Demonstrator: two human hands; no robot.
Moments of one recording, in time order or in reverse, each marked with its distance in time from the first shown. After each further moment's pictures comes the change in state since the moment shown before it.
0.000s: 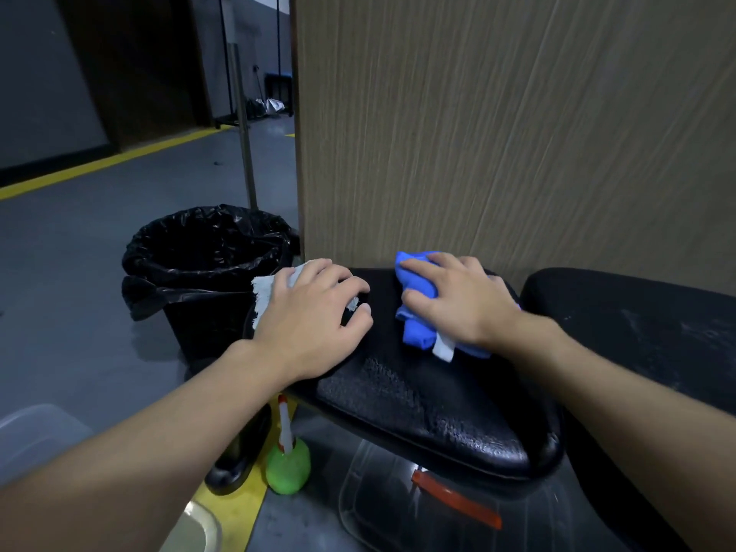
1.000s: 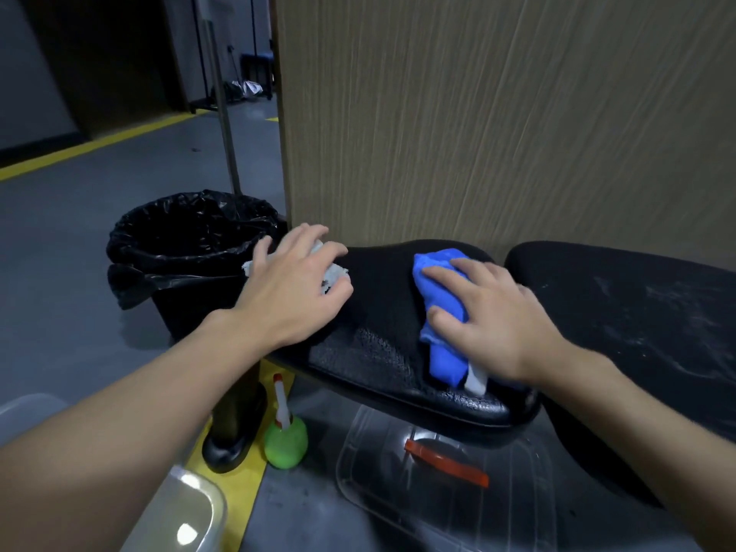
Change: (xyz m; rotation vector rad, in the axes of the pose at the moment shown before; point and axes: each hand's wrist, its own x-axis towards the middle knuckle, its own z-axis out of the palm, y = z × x) left_hand -0.003 -0.008 -0.019 -0.061 -0.044 -0.009; right_hand -0.080 0.009 -0.006 -0.038 0.073 0.007
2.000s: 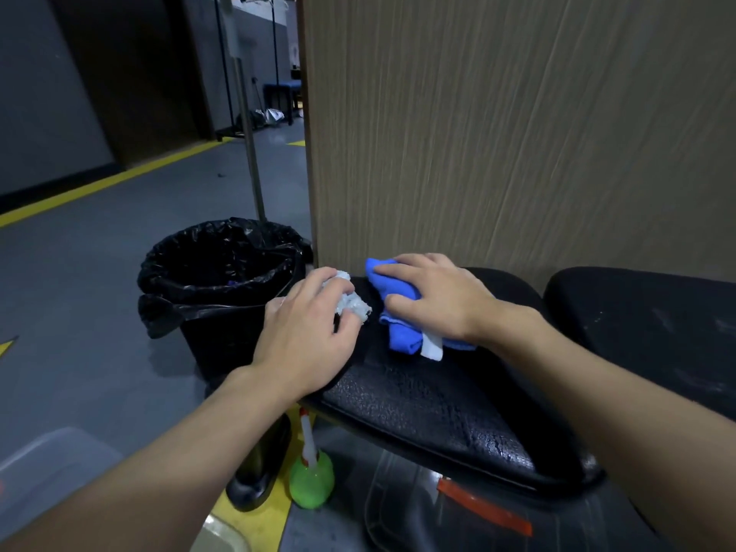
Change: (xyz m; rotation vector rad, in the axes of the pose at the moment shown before) left_hand -0.006 -0.016 0.010 -0.136 0.080 -0.138; right_hand 0.106 -0.043 0.021 0.110 -0.095 -0.211
